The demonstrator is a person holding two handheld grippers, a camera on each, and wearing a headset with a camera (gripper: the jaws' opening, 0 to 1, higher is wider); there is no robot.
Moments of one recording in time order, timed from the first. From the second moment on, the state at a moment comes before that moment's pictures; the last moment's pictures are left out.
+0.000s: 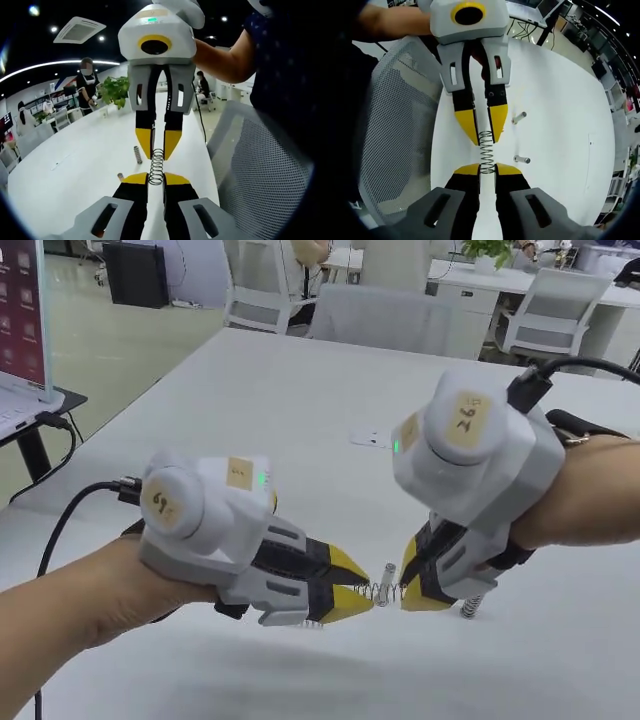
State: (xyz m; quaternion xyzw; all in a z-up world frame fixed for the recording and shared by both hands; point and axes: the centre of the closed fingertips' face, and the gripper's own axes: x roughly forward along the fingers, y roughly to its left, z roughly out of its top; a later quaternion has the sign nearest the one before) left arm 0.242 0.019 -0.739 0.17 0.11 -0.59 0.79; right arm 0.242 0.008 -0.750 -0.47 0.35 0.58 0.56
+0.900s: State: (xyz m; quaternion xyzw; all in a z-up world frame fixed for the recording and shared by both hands) left arm 0.243 0.019 -0.741 0.17 0.11 -0.58 0.79; right arm 0.231 0.036 -0.714 -0.49 0.30 0.59 0.57
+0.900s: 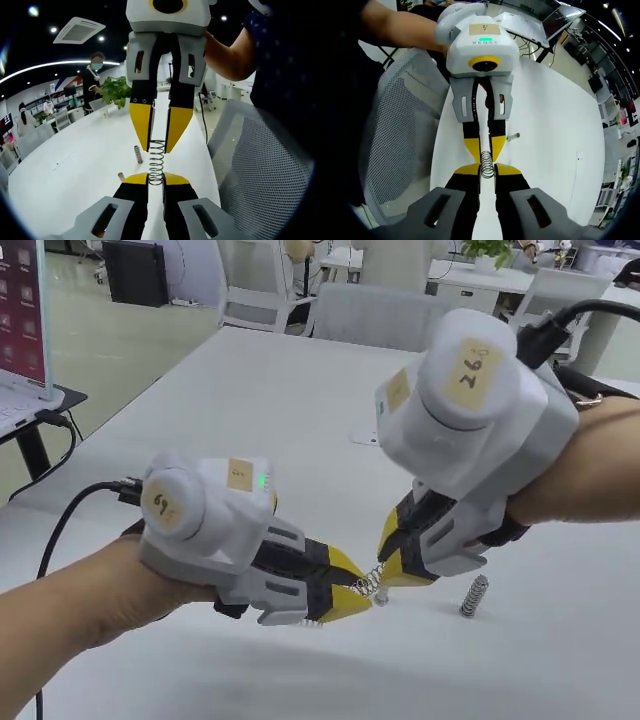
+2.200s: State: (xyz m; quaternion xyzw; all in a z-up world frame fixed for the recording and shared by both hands) left arm 0.246 0.020 -0.719 0.11 0.07 -0.59 0.80; right arm 0.238 0.041 -0.718 -0.42 0.30 0.61 0.61
